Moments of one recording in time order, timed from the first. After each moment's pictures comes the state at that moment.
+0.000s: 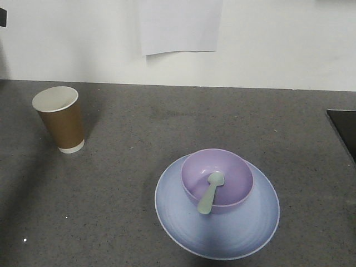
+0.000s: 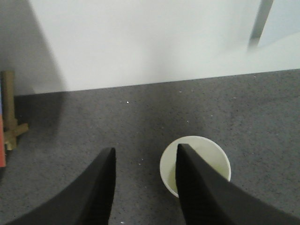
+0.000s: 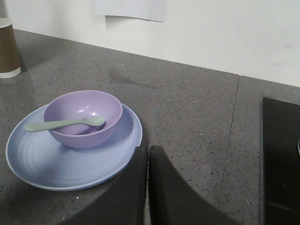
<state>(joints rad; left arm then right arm) -0.08 1.39 -1.63 0.13 0.93 -0.06 0.31 0.13 -0.67 -0.08 0.92 0.03</state>
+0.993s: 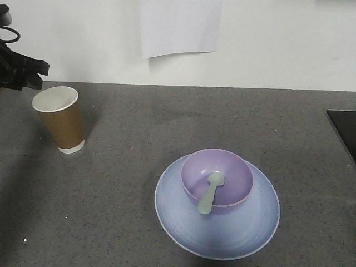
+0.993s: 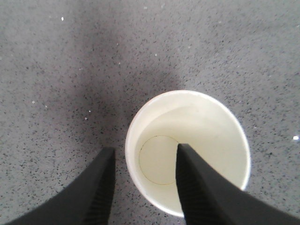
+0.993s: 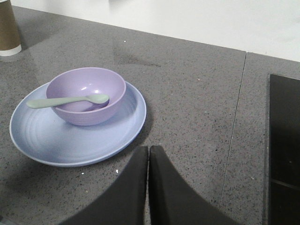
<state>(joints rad) 0.04 1.71 -1.63 -0.21 0.96 0.13 0.31 0.13 -0.67 -0.06 1.00 0.03</state>
